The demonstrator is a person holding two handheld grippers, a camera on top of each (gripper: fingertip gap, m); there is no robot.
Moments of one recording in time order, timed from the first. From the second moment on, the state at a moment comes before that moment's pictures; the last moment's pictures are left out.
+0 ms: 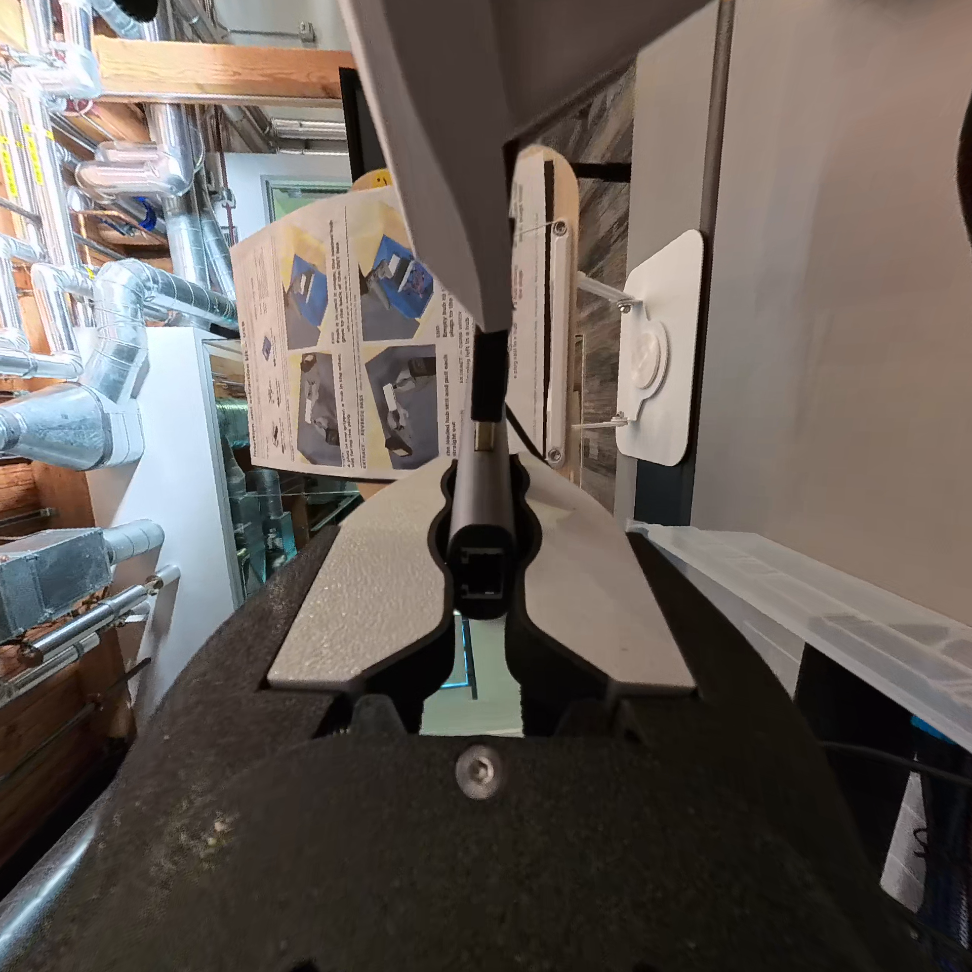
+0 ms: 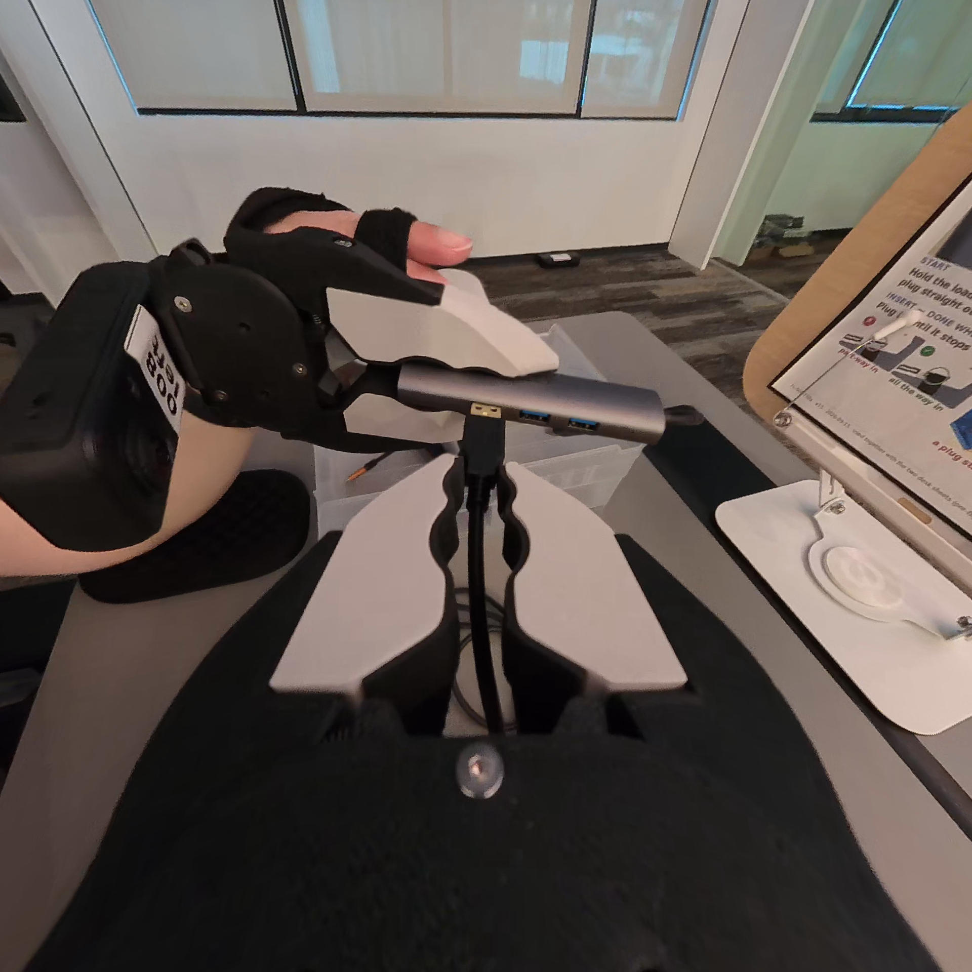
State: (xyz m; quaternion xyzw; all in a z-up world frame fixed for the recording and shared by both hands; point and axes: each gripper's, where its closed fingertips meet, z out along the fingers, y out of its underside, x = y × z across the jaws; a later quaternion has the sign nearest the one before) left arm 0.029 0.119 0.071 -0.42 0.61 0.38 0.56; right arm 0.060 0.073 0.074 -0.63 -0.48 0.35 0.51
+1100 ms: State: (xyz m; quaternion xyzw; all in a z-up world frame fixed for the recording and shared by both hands) left arm 0.031 0.120 0.074 -0.47 0.58 0.33 0.58; right arm 0.061 0.075 0.086 -0.61 -0.45 0.34 0.55
